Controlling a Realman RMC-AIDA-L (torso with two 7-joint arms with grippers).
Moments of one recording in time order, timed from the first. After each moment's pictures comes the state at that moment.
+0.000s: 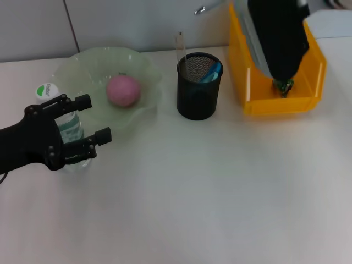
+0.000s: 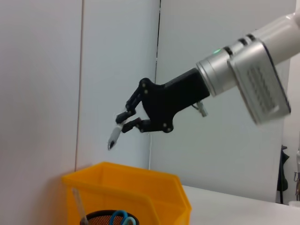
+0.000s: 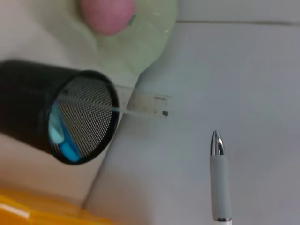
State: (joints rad) left arm -0.32 -2.06 0.92 0.82 1.58 1.63 -1.25; right arm 0.59 1.99 -1.64 -1.63 -2.92 -0.99 1.58
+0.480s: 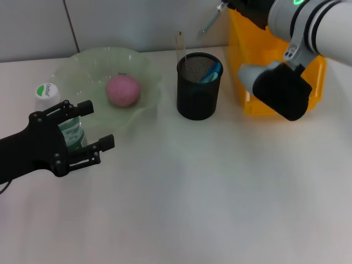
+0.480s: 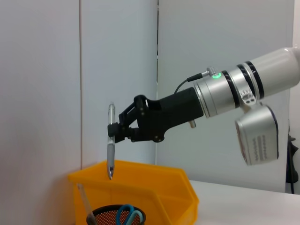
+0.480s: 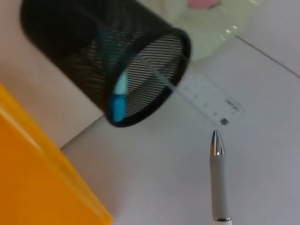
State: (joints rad) left arm -0.32 -2.07 0.92 0.76 1.58 1.61 -1.13; right arm 0.45 2.08 -1.69 -1.44 -2.92 -0.51 0.94
